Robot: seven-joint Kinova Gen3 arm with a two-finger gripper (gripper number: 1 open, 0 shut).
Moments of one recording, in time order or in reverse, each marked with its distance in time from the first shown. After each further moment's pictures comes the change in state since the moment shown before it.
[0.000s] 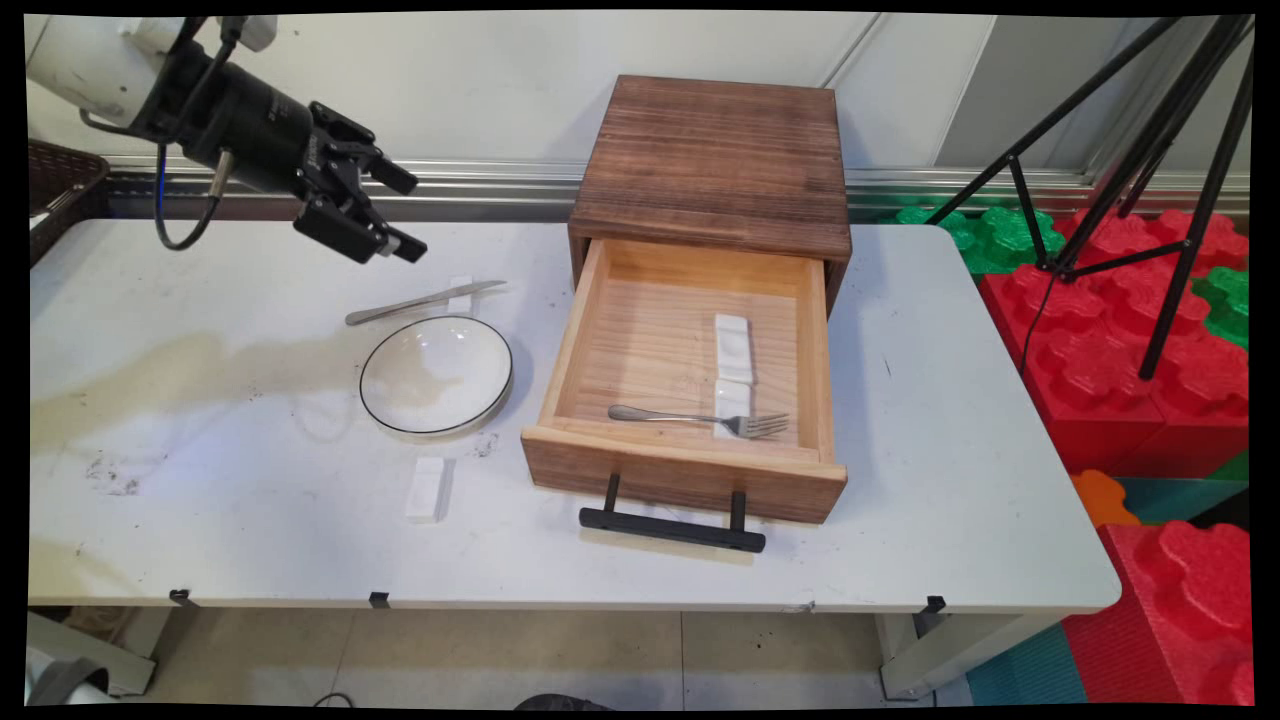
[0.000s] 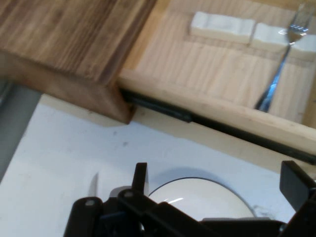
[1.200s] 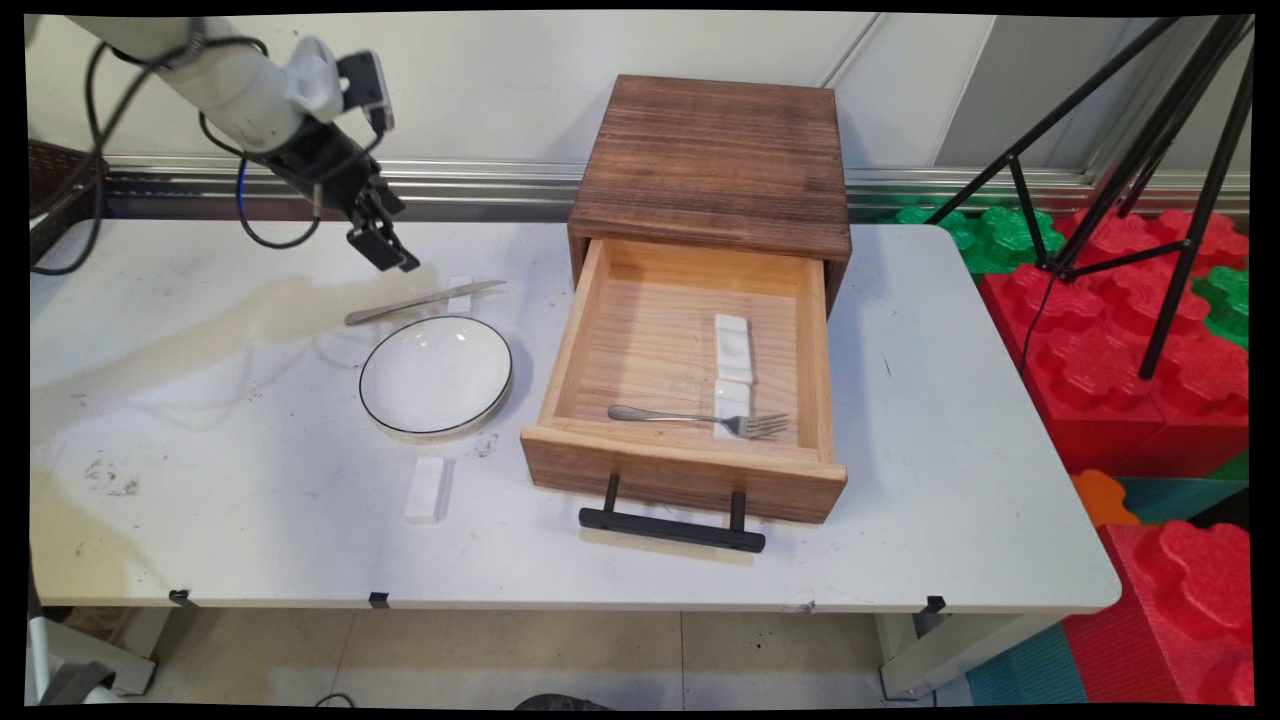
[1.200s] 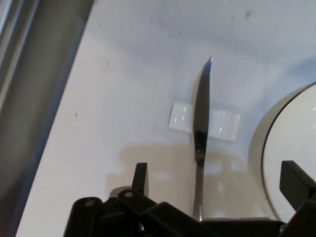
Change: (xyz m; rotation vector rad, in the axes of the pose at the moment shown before) arm -0.025 -0.097 0.104 0.144 -0.373 0.001
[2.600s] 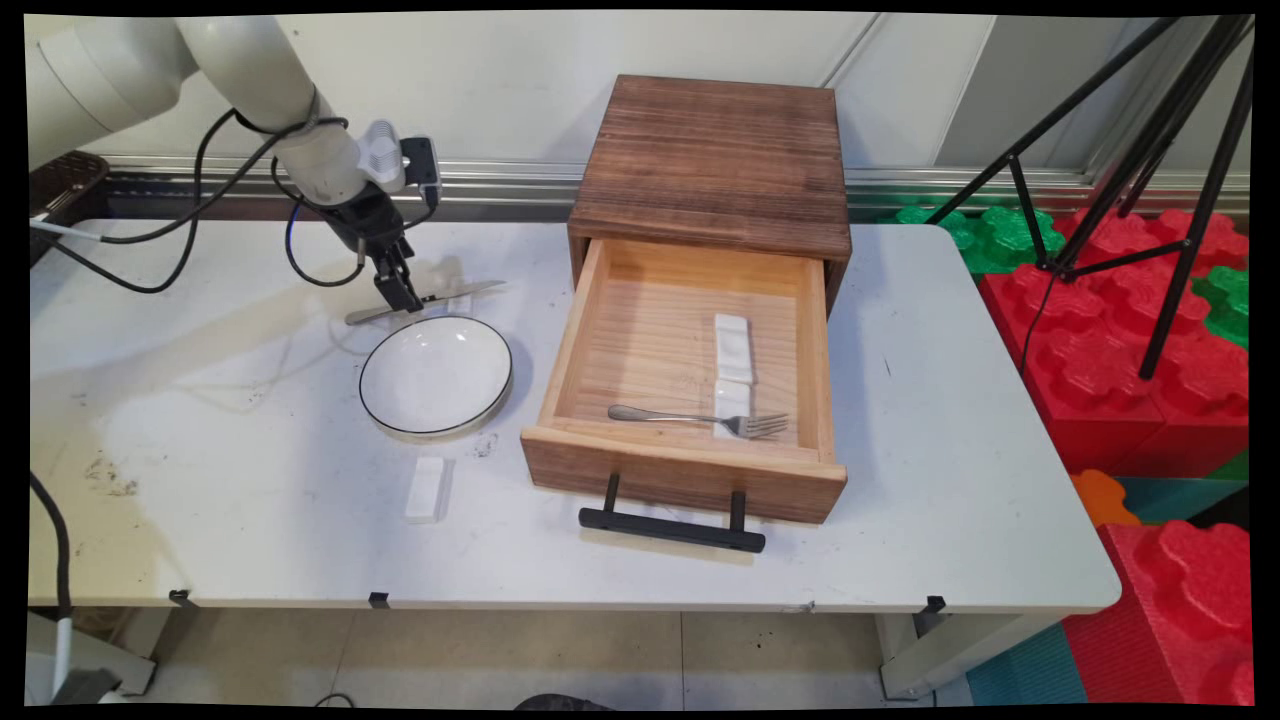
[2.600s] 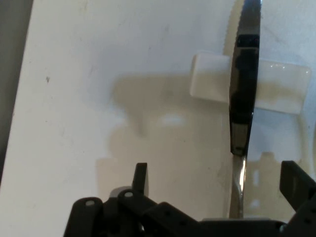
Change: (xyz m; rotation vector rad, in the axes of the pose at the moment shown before) arm 0.002 -0.020 0.102 -0.016 -0.203 0.050
